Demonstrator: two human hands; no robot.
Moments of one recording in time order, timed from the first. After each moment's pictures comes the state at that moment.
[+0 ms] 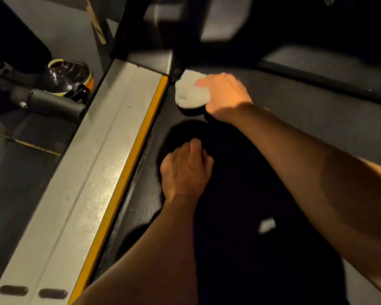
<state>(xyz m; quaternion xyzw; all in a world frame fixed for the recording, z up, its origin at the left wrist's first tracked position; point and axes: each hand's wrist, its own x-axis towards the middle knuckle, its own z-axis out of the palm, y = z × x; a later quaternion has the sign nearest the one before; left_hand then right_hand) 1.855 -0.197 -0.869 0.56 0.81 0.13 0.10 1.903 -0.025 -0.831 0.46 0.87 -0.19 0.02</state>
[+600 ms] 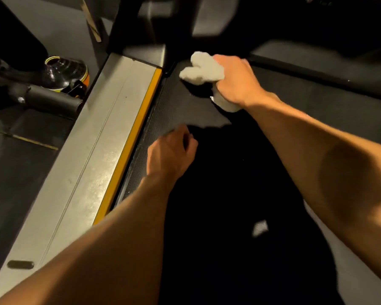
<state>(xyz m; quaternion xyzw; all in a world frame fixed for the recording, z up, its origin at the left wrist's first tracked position) 1.831 -0.208 -0.843 0.54 0.77 0.22 0.24 1.939 -0.014 -0.824 0.49 0.85 -0.19 -0.09</state>
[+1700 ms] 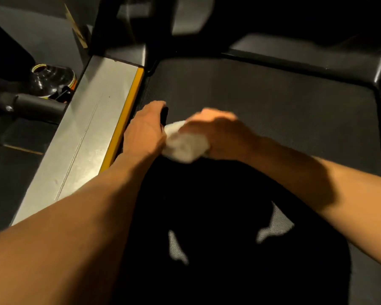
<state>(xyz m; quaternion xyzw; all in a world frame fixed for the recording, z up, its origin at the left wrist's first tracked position) 1.815 -0.185 -0.823 0.56 0.78 0.17 0.21 1.989 -0.125 -0.818 0.26 0.94 -0.22 -0.04</state>
